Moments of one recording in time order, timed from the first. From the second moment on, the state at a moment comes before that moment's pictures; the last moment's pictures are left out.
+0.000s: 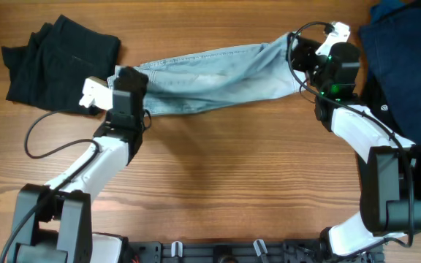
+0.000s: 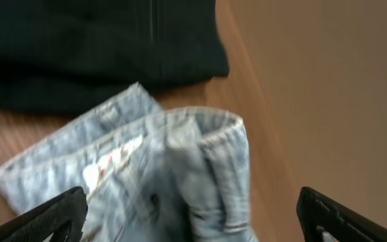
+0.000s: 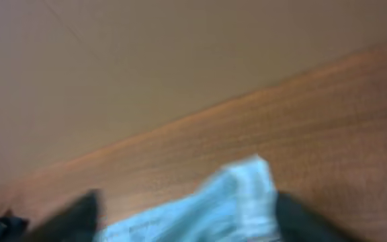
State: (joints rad) left arm -0.18 1.55 0.72 0.23 -0.43 -1.26; right arm 0.03 1.75 0.94 0.52 -0.18 0.46
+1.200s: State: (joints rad) left arm -0.25 1.52 0.86 -0.14 -0.20 -0.71; right arm 0.33 1.89 1.18 0.44 -0.41 0.16
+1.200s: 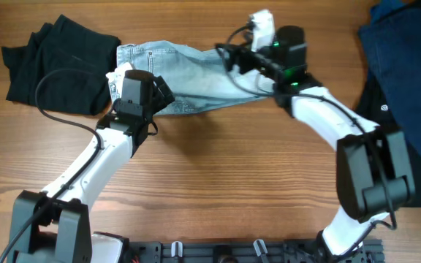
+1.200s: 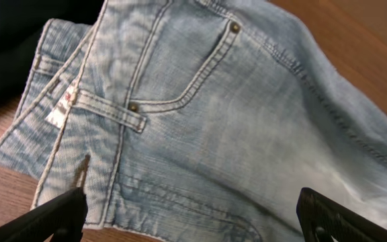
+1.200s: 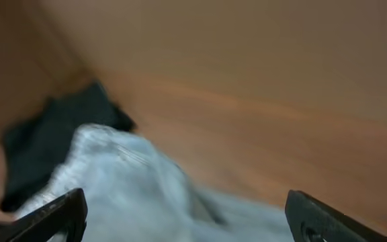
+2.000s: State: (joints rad) left arm -0.21 1.25 0.87 -0.20 -0.26 -0.69; right arm 0.43 2.31 1.37 0.69 0.03 0.02
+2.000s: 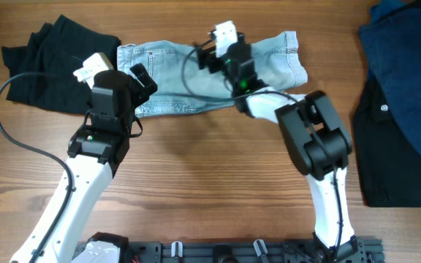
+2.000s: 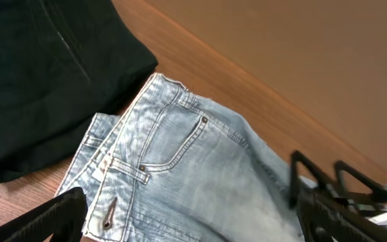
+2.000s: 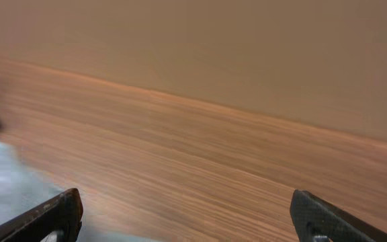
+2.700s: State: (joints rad) left arm -0.21 1.31 0.87 -0.20 -0.26 -0.69; right arm 0.17 2.32 1.38 0.54 0.09 -0.03
